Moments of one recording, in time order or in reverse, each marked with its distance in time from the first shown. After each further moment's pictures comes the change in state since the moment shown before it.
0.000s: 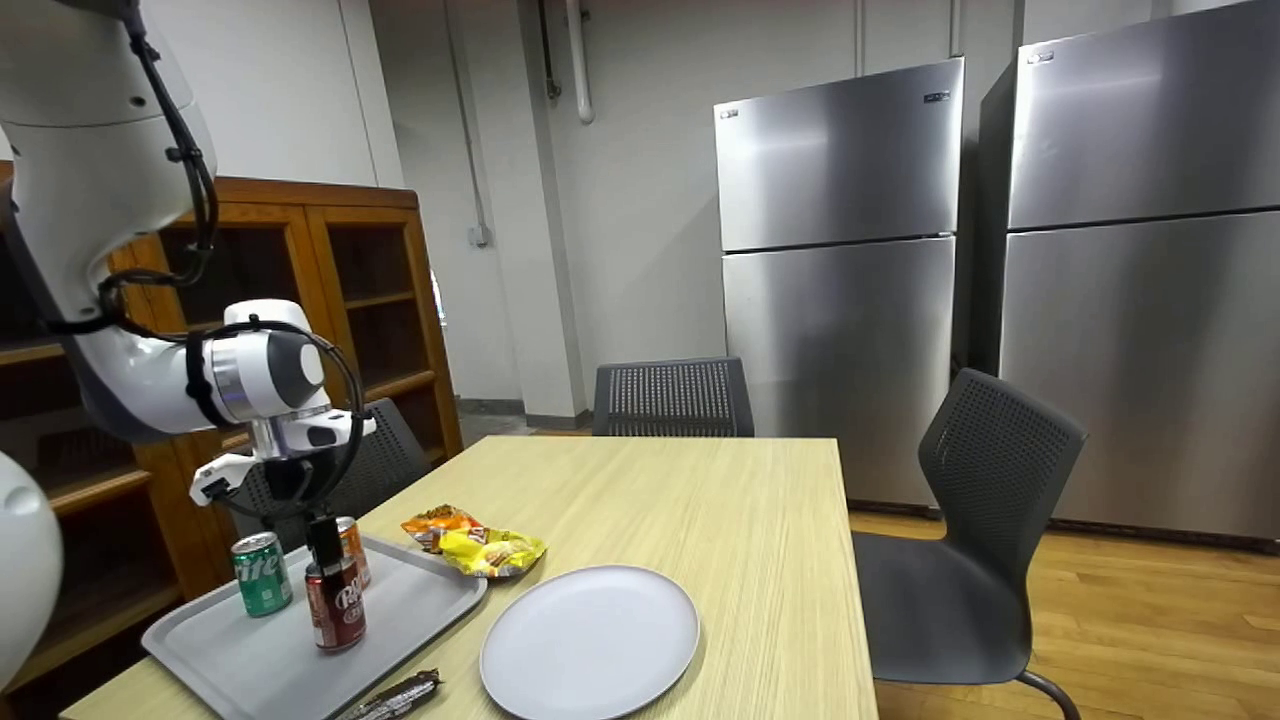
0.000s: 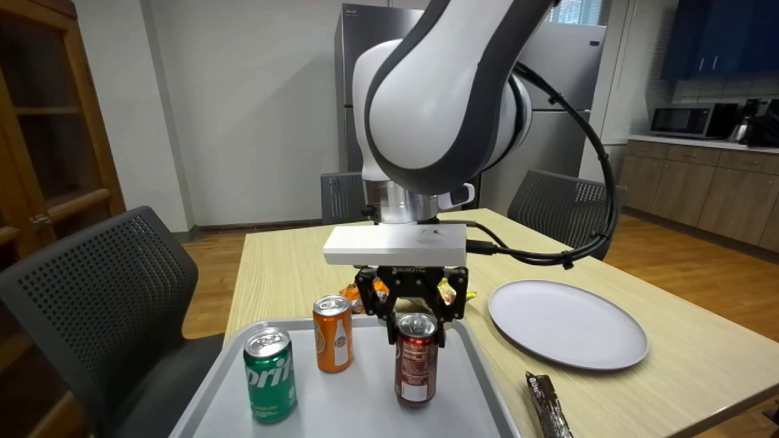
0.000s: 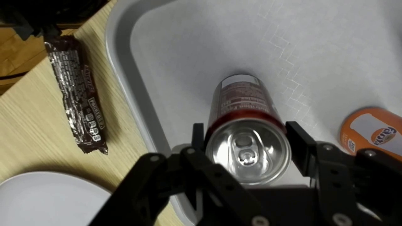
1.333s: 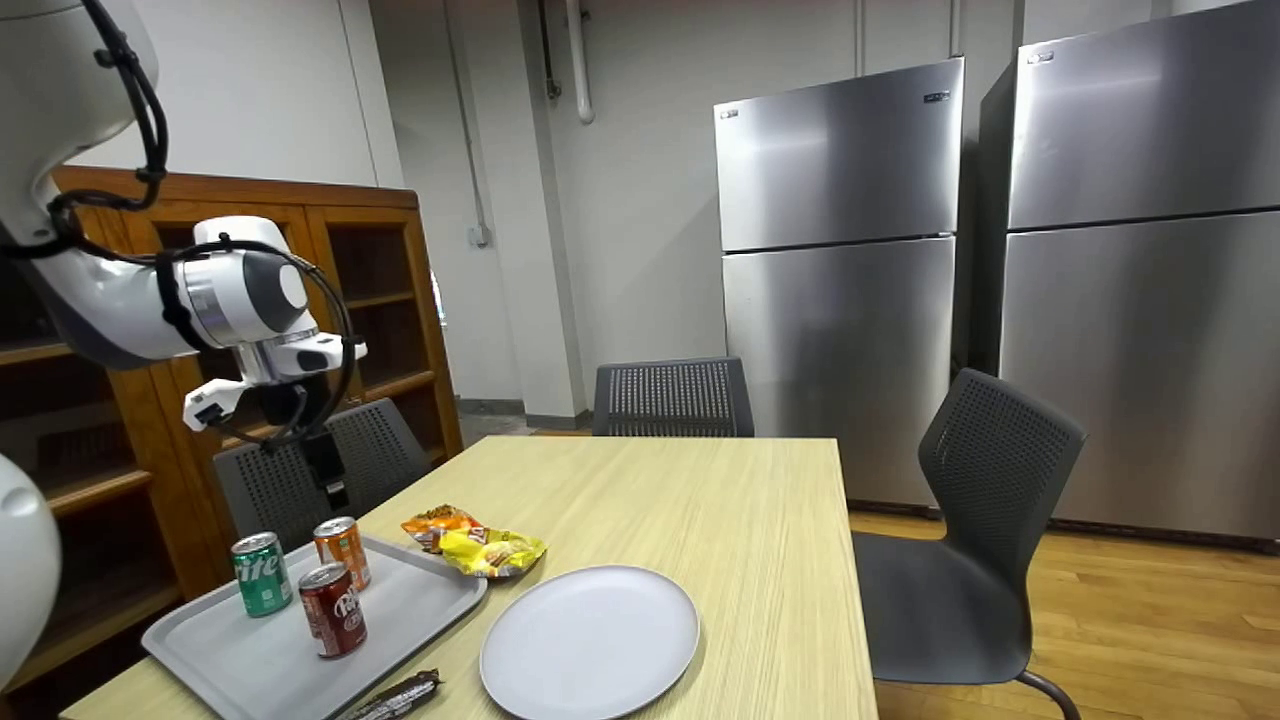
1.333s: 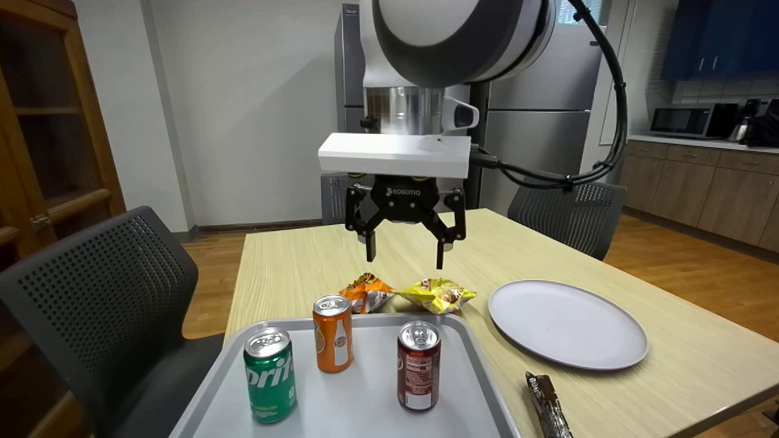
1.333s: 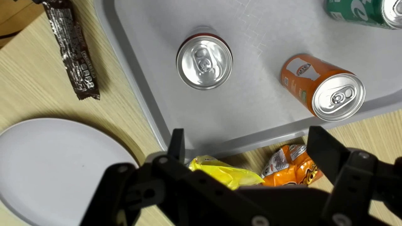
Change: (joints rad) arm -0.010 -0.196 0.000 -0.012 -0.006 -0.032 -0.020
